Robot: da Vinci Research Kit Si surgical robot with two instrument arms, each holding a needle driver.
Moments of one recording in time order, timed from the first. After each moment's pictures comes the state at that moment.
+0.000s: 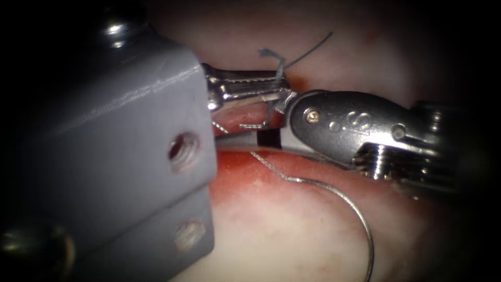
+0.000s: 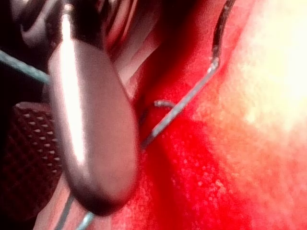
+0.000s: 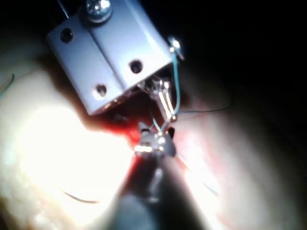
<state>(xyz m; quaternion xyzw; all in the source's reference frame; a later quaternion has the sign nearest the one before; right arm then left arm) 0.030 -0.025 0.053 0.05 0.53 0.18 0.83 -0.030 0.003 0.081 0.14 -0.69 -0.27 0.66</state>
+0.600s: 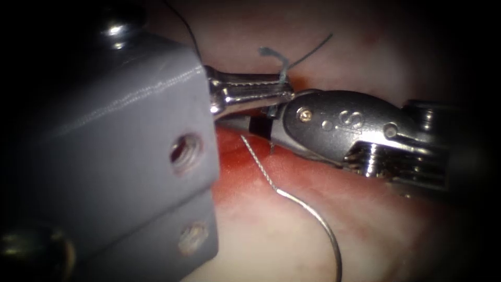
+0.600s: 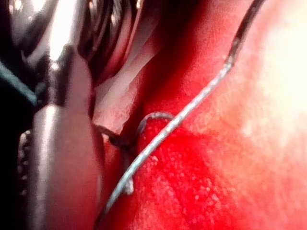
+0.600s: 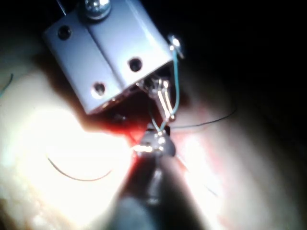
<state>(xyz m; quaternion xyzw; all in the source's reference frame) 0.031 -0.026 0.054 0.04 0.52 0.19 0.83 -0.030 0.002 0.081 0.15 -0.69 -0.28 0.66</state>
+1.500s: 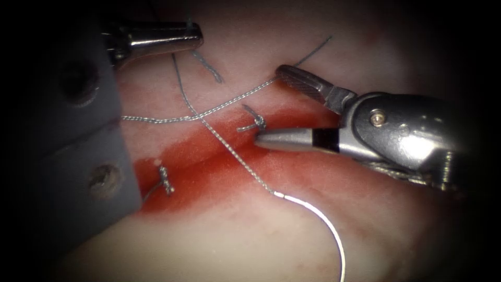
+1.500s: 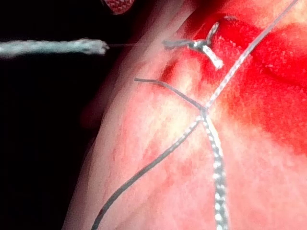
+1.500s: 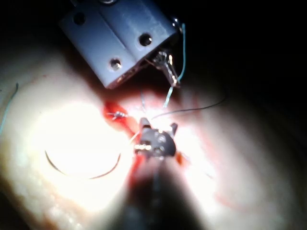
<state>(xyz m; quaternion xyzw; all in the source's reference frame) 0.023 -0.025 0.048 0.02 0.54 0.26 0.80 -0.019 0.005 0.082 0.21 -0.63 -0.35 0.66</state>
